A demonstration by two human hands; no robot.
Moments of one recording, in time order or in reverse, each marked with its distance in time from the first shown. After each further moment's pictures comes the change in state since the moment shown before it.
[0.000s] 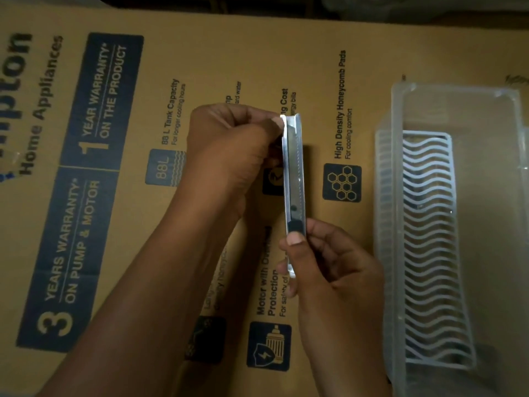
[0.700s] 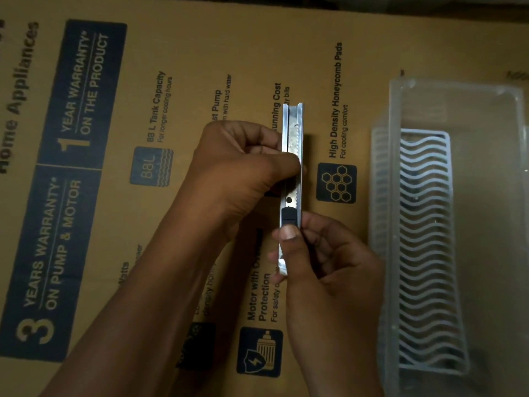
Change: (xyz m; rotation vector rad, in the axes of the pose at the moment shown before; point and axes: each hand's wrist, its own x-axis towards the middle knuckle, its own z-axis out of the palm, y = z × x) left_hand -0.002 -0.016 0.002 0.067 -0.203 -0.036; right_hand 0.008 -0.008 0.006 -0.040 0.016 -0.048
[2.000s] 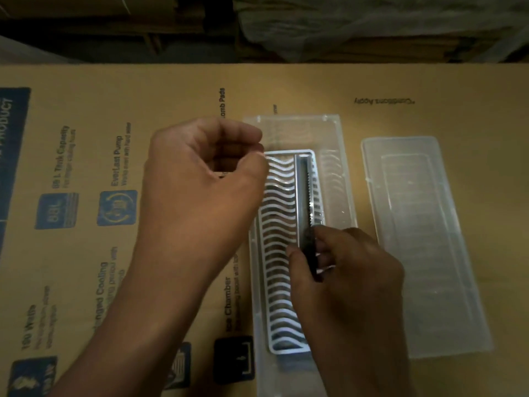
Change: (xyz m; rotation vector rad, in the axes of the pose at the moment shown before) left_hand -0.057 0.057 0.091 0.184 0.103 0.302; right_hand 0.021 -0.036 -0.119 -0.916 0.217 -0.409
